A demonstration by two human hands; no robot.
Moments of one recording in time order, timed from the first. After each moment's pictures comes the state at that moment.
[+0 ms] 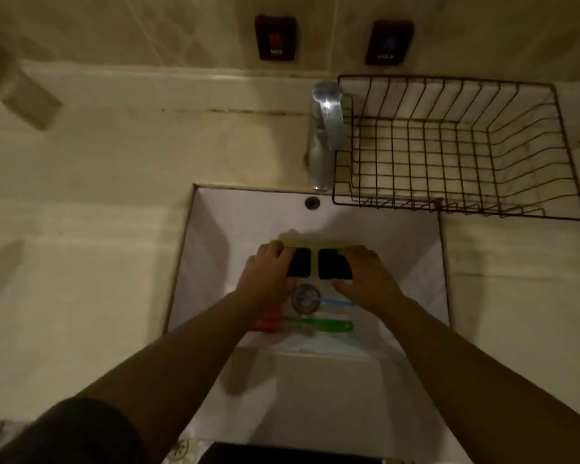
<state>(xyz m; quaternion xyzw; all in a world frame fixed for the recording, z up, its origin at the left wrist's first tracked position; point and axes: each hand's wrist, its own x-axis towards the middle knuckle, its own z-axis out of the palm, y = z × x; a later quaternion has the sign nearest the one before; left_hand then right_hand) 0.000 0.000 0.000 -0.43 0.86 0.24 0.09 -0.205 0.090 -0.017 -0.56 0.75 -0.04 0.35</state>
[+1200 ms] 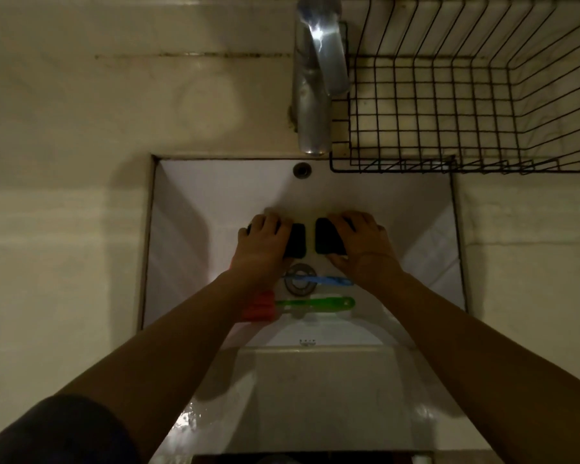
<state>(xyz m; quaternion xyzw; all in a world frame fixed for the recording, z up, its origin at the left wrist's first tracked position) -0.010 -0.018 -0.043 -0.39 0.90 0.19 0.11 -0.201 0.078 -0.037 -0.61 0.76 -0.04 0.21</state>
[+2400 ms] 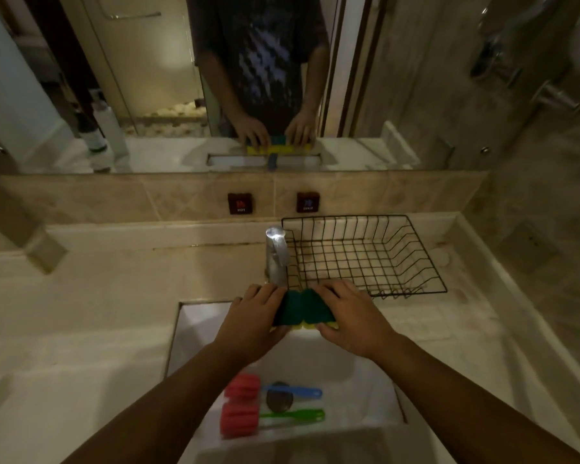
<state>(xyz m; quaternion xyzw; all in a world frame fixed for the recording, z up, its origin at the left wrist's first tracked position) -0.019 -0.022 0.155 -0.28 0.95 0.12 -0.10 -0.222 0.090 0.172 -0.68 0.73 -0.09 0.04</state>
